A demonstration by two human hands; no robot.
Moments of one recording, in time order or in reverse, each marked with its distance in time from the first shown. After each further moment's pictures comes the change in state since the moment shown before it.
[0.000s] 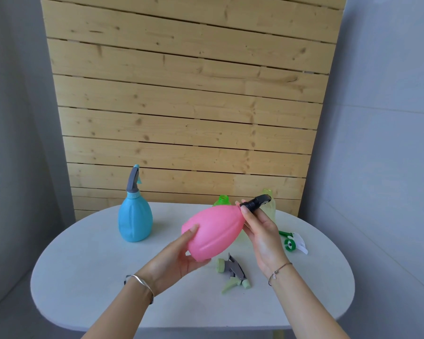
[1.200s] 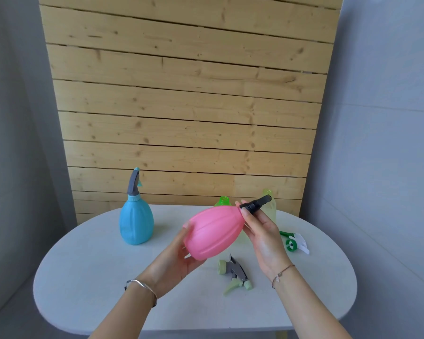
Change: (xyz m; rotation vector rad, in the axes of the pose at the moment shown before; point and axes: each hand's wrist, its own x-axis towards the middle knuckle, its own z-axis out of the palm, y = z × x) left_hand -0.003 0.002 -0.003 0.021 0.052 0.015; right_hand -0.003 -0.003 0.001 0.027 -0.027 0.011
